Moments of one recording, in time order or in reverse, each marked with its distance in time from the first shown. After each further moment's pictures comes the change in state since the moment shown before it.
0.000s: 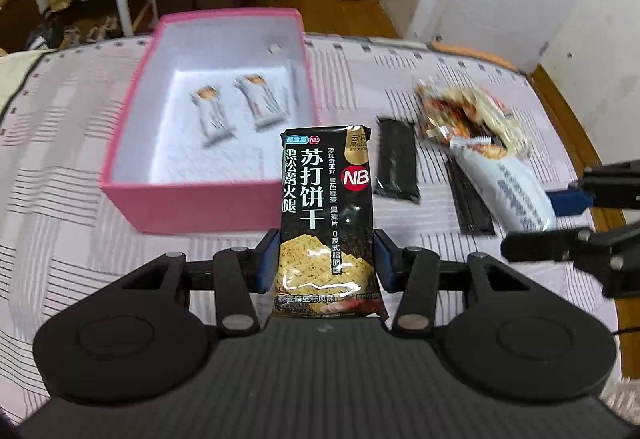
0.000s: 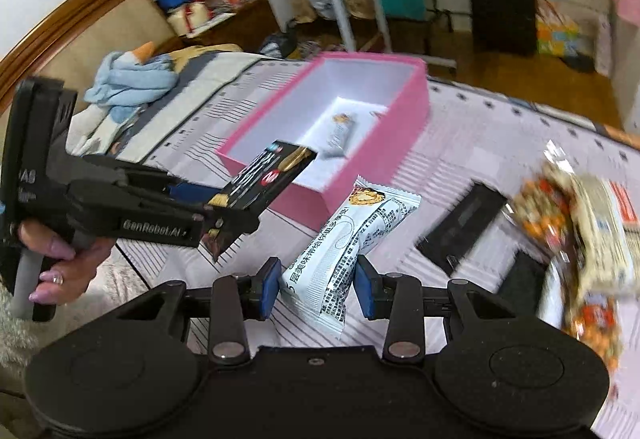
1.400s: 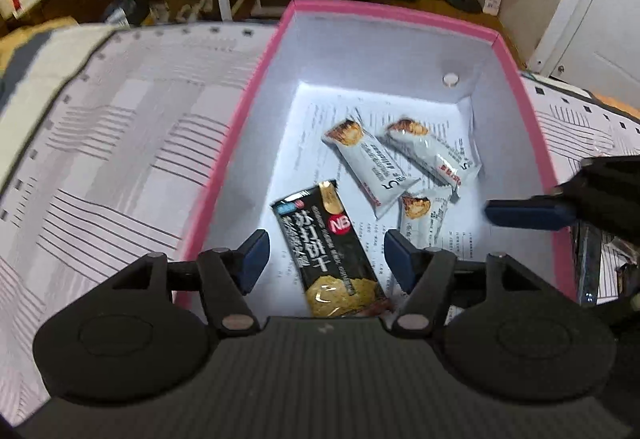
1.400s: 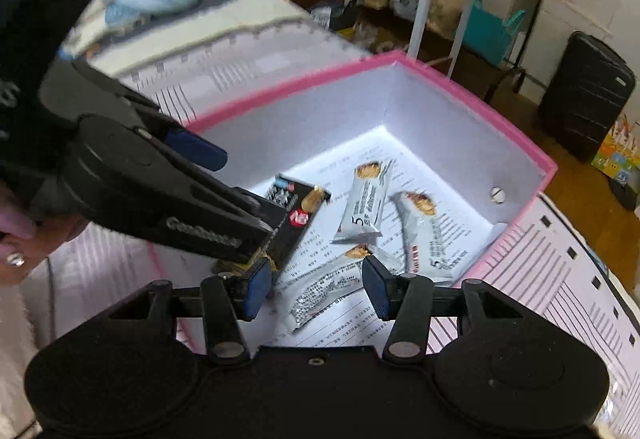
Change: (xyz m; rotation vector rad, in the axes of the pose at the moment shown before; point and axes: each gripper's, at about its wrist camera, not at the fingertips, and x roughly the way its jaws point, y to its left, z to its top) left arm 0.120 0.106 0.069 -0.134 0.002 0.272; right arm 0.178 0.017 0.101 -0.403 0.064 -0.076
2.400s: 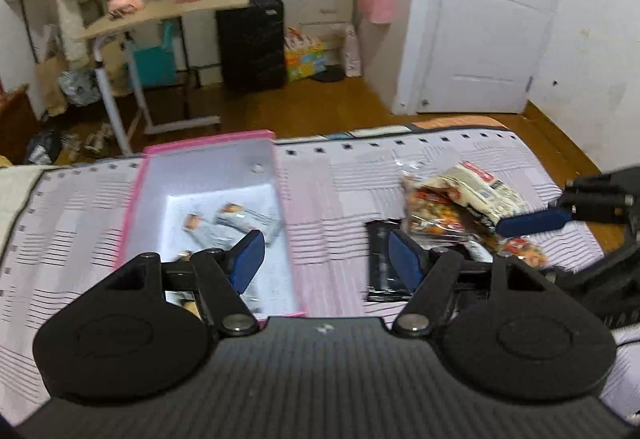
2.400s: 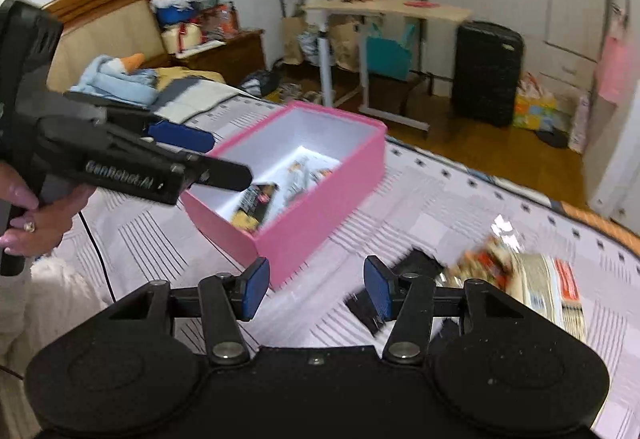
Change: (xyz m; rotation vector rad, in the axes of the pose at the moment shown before) left arm -0.164 -0.118 -0.040 0.265 -0.246 -0.273; right arm -0.199 -0.016 -0.126 0.295 -0.169 -0.102
